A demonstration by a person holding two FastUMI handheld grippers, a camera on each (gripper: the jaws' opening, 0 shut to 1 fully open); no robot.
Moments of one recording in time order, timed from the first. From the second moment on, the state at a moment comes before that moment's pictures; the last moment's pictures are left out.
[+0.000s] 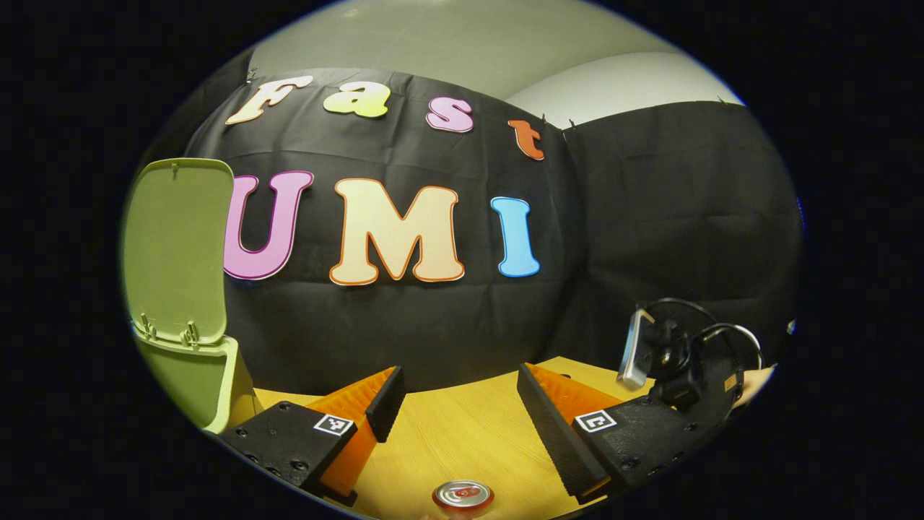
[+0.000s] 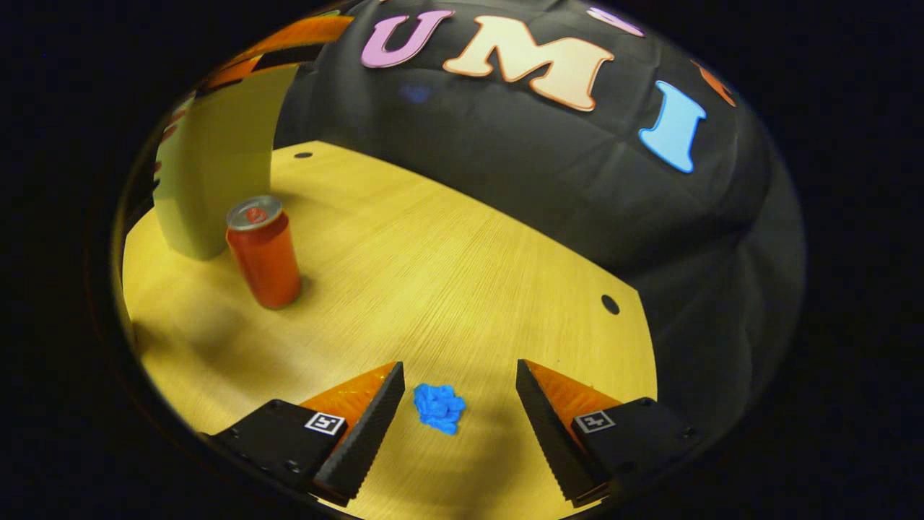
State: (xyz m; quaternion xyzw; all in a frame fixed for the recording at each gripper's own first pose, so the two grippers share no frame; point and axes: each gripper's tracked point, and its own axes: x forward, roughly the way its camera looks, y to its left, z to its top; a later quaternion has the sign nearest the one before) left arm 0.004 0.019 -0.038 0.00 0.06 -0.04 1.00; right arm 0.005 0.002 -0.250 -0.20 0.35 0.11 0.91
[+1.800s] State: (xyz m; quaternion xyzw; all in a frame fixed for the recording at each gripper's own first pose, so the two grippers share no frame) left arm -0.011 -0.007 -0.018 -0.01 0.04 -0.07 1.00; right arm 0.009 0.020 -0.284 -0.03 0.47 0.16 0.87
